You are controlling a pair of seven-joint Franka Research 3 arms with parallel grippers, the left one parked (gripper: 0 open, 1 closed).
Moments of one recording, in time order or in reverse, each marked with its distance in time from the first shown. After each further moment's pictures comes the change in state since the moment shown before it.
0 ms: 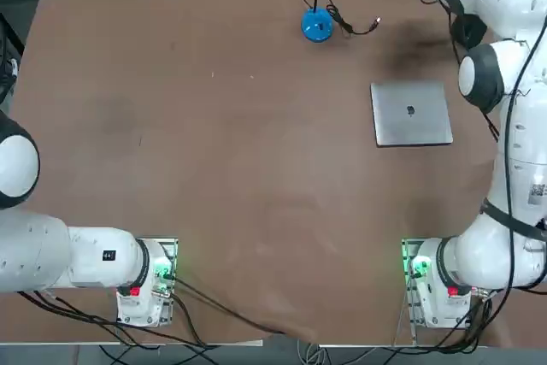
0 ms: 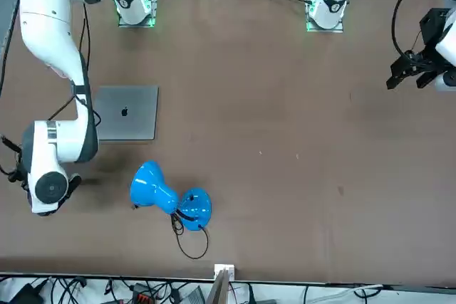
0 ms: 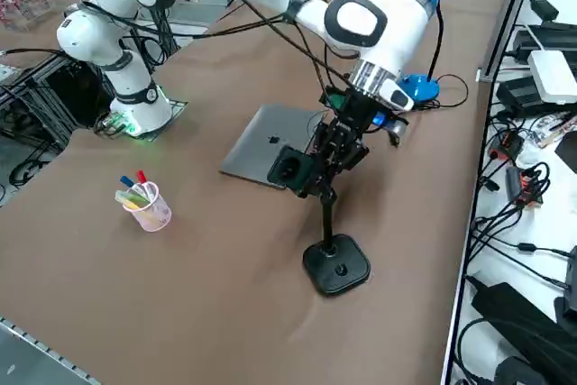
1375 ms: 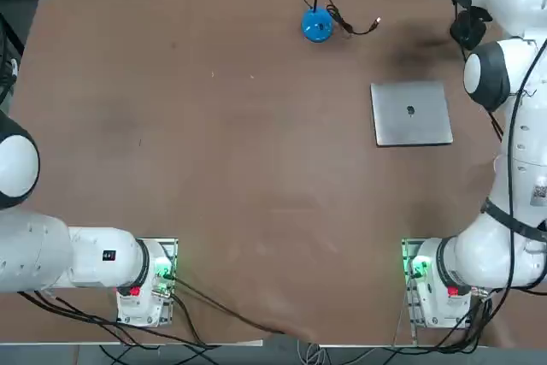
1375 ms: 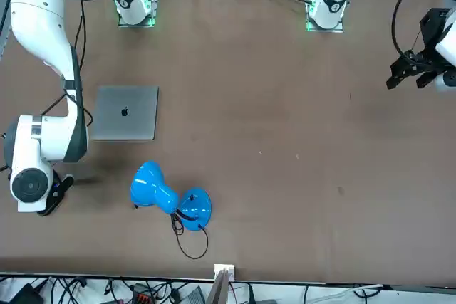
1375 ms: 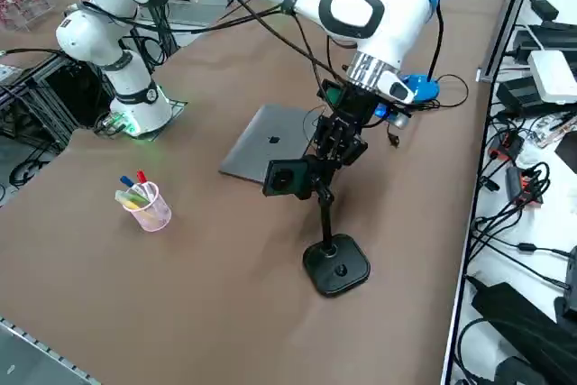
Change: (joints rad) arm -0.022 -0.030 -0.004 0.023 0.081 -0.003 -0.003
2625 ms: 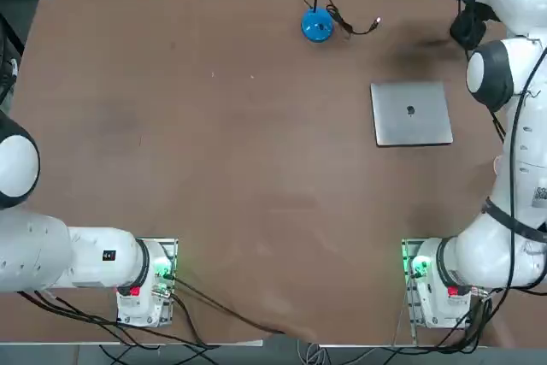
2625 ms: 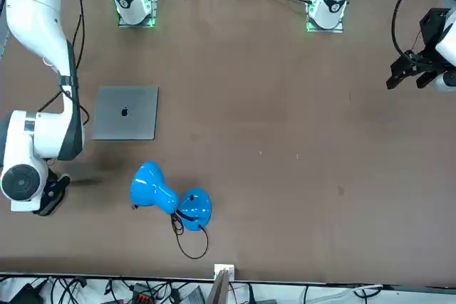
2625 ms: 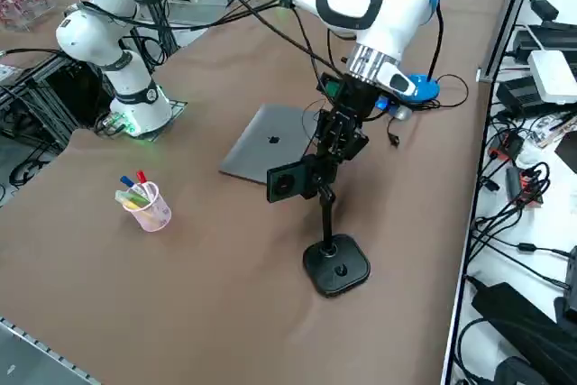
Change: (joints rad) arm -0.009 -0.020 0.000 0.006 0.038 0.000 0.000
